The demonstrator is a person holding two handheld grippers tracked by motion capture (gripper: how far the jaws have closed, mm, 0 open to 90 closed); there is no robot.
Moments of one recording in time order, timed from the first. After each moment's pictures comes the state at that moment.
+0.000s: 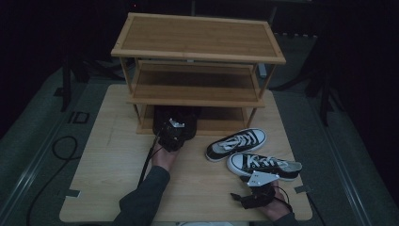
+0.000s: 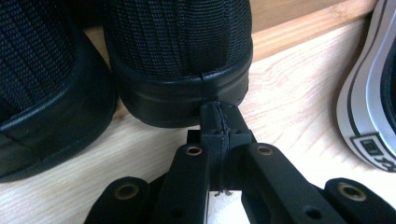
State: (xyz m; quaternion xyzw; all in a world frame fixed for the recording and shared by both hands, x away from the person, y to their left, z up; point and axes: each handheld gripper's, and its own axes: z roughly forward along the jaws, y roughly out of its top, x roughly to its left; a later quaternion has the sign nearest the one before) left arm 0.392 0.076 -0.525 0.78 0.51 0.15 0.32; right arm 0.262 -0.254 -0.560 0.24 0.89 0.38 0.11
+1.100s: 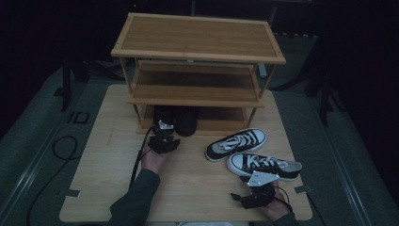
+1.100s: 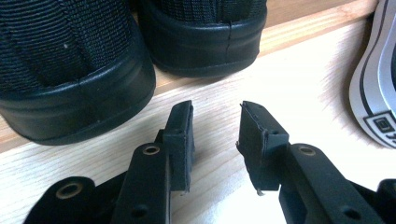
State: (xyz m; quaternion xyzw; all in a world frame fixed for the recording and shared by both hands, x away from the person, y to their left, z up) left arm 0.380 0.111 -0.528 0.77 0.51 0.14 0.35; right arm 0.262 -0.254 -0.560 0.24 0.89 0.38 0.11
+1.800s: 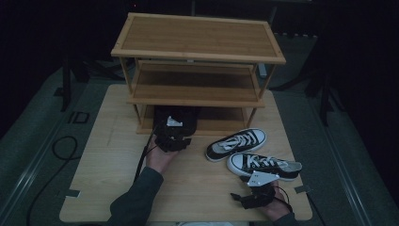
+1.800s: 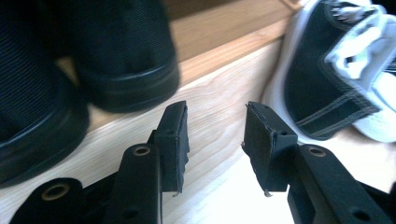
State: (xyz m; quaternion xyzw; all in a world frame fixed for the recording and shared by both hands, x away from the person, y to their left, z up) left arm 0.370 0.081 -0.485 0.80 0.45 0.10 0.38; right arm 0.262 -0.254 -0.560 0.24 0.89 0.38 0.11
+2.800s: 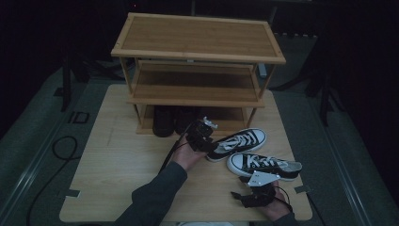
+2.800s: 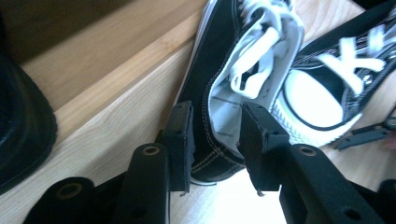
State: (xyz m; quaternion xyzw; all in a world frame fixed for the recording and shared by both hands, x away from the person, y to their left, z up) left arm 0.379 -0.009 -0.475 0.86 0.38 0.06 0.33; right arm 0.261 -0.255 -0.560 0.24 0.88 0.39 0.11
